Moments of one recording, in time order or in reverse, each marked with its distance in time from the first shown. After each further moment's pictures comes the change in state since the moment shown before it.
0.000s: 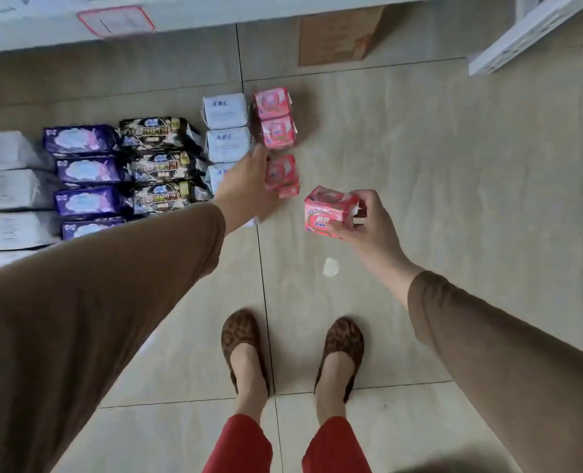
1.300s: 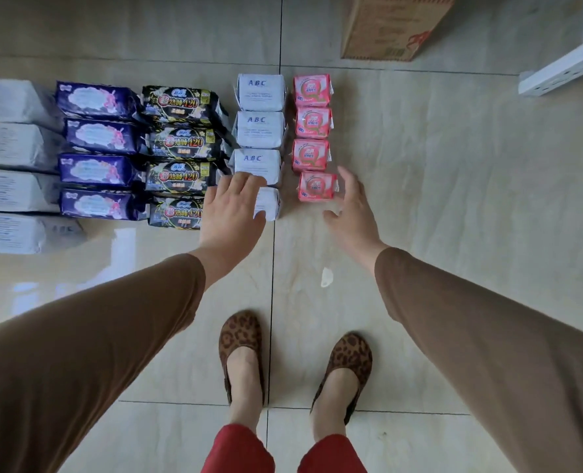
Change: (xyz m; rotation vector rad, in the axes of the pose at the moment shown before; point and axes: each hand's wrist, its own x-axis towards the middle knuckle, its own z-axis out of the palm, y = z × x) left_hand -0.059 -0.084 0.046 0.265 0.277 -0.005; right_hand 0.056 0.018 0.092 -0.258 -0.104 -0.108
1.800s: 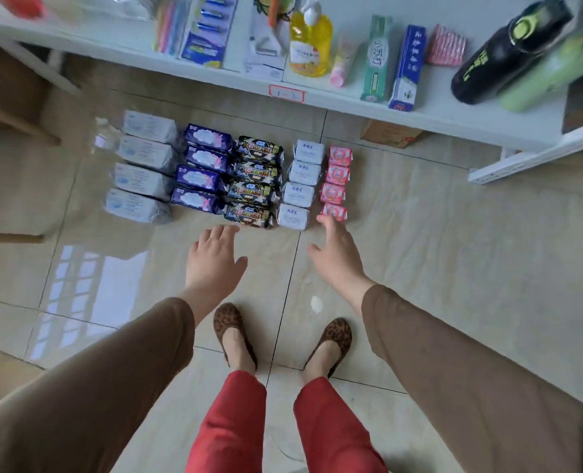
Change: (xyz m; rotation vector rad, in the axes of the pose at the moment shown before) left_hand -0.190 -0.023 -0.208 -0.146 -0.089 -0.324; right_hand -0.192 -0.207 -0.060 -0.297 -0.131 -0.100
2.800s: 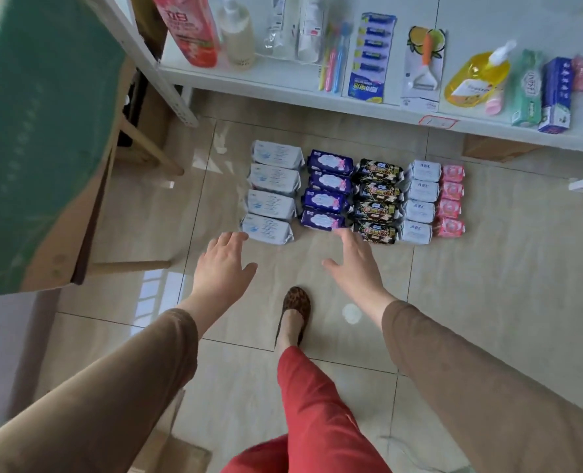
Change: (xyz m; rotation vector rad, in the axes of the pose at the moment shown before) left_hand 0.007 -0.371 -0.168 -0.050 -0.019 0.036; right_hand -0.021 -0.304 0.228 -0.060 0.045 -0.033
